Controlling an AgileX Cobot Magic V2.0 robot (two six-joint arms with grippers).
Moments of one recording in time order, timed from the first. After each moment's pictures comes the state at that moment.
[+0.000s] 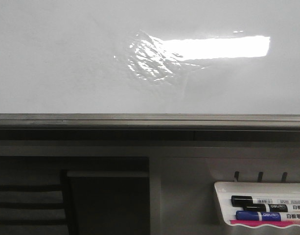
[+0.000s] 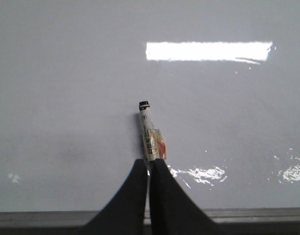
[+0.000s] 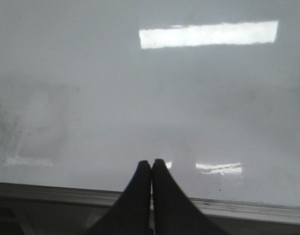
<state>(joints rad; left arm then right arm) -0.06 0.26 -0.44 -0.16 0.38 0.07 0.02 0.18 -0.33 0.09 0.35 -0.09</state>
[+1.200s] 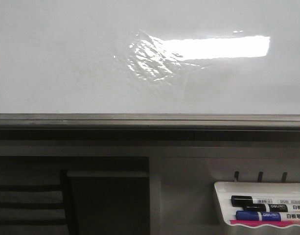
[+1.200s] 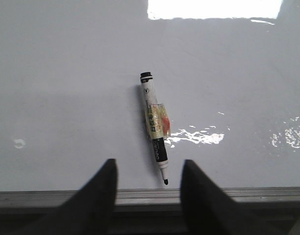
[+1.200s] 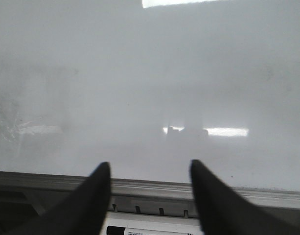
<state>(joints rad) -0.06 0.41 -0.48 -0.15 0.40 0.07 0.02 0.35 -0.42 0.14 0.40 -0.08</state>
